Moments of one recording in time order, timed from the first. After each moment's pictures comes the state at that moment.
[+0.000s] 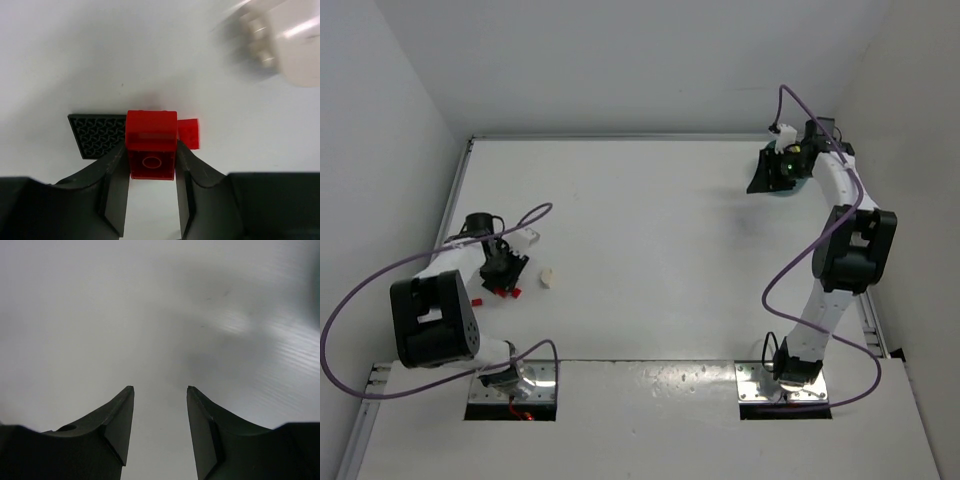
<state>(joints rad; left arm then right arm) 0.24 1.44 0.74 -0.60 0.11 0.75 -0.18 1.96 1.64 -0.75 -0.56 -0.27</state>
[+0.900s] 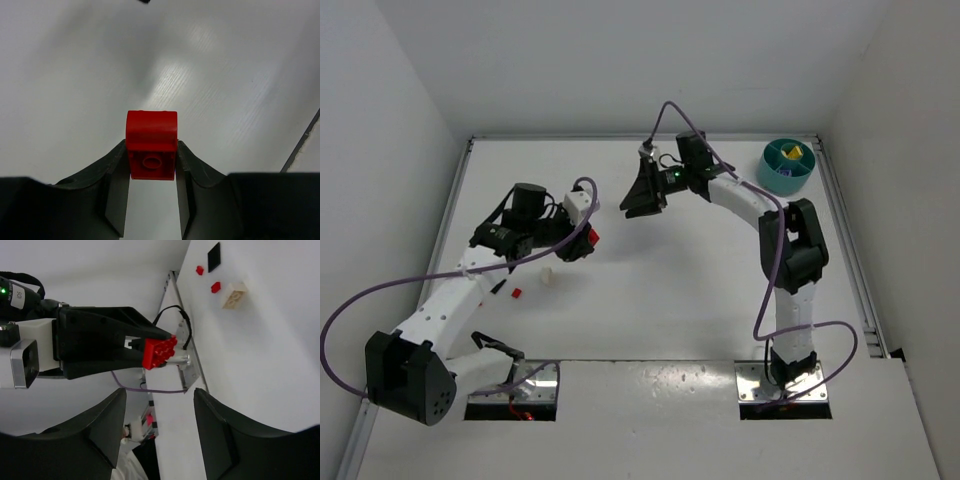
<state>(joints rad) -0.30 1.14 0.93 -0.53 0.53 0.39 0.40 2.05 1.55 -0.16 -1.22 0.69</state>
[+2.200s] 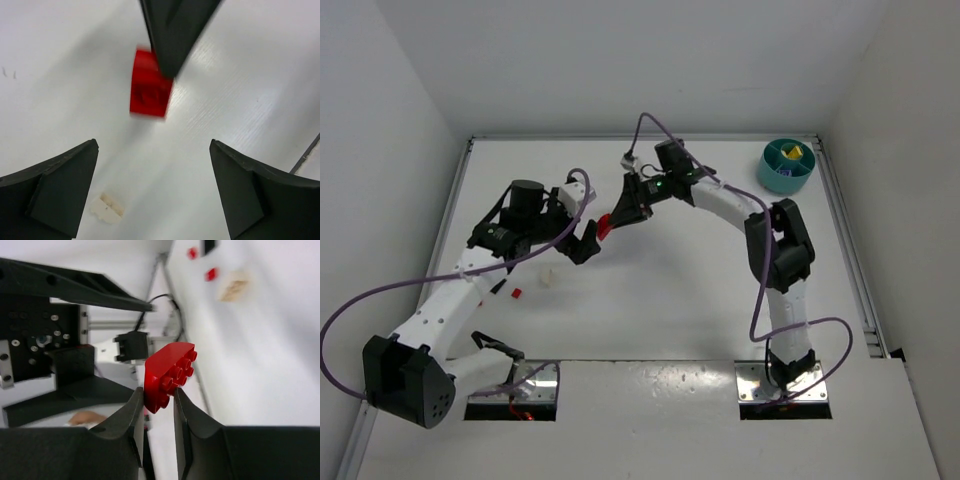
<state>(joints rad) -0.31 1.14 0.95 -0.48 0.46 0.27 0.53 2.11 1.58 -0.16 -1.17 0.69</state>
